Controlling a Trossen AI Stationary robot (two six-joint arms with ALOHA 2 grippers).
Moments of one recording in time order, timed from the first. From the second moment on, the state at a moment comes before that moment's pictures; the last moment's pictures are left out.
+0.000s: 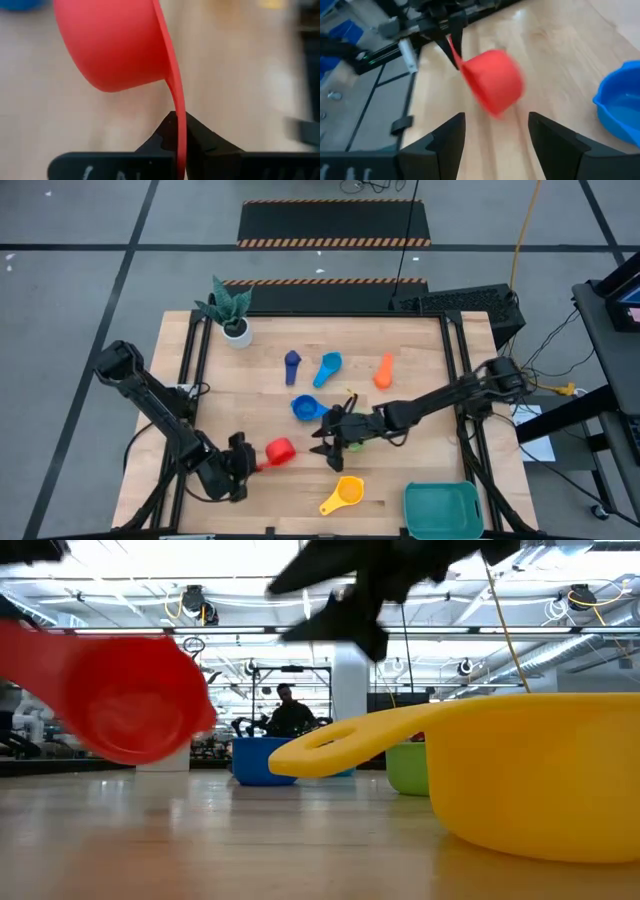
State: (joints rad) left arm -0.84 1.42 0.71 -0.23 -0.39 -0.92; right arm 0.29 1.72 1.05 0.16 0.07 0.56
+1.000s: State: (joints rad) left arm -0.75 1.39 0.14 0.83 -0.16 -1.12; right arm 0.47 1.52 1.04 0.08 0.09 0.36
